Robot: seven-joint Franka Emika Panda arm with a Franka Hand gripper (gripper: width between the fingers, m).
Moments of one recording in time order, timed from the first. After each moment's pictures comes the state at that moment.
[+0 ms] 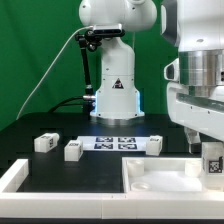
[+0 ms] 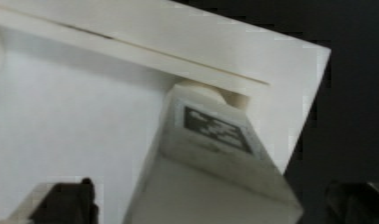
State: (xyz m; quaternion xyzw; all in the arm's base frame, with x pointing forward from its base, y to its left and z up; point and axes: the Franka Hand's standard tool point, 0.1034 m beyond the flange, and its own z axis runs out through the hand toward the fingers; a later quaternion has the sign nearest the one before) arm 0.629 0.112 0.074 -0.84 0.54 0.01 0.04
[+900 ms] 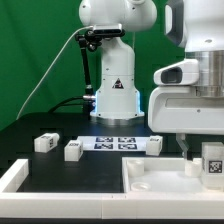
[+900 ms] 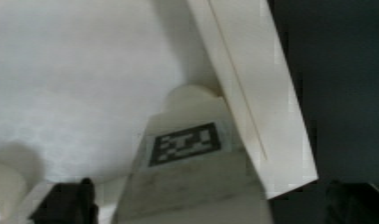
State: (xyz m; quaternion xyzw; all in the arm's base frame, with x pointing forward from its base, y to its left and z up) arm 0.628 0.119 0.074 -0.99 0.12 -0.01 0.03
